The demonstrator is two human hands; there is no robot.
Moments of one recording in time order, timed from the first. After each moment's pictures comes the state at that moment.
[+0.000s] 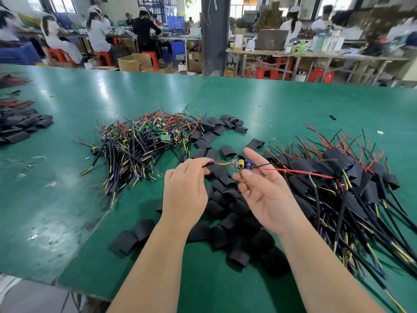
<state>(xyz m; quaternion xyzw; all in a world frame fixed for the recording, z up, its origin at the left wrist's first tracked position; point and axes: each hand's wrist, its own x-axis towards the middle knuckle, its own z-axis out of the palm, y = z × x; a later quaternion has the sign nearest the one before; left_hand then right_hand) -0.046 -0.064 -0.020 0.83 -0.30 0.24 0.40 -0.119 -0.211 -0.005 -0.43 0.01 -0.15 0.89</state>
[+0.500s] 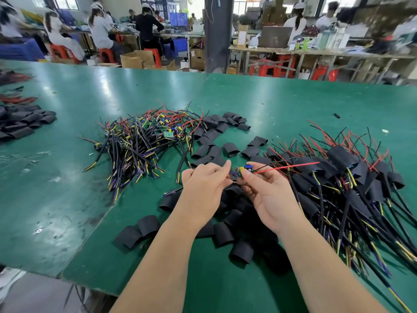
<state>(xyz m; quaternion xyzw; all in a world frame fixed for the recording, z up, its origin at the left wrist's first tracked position) -0.051 -0.075 -0.022 0.85 -0.37 0.17 0.32 -0.112 -0.209 -0.013 -0.49 0.12 -0.19 0.84</state>
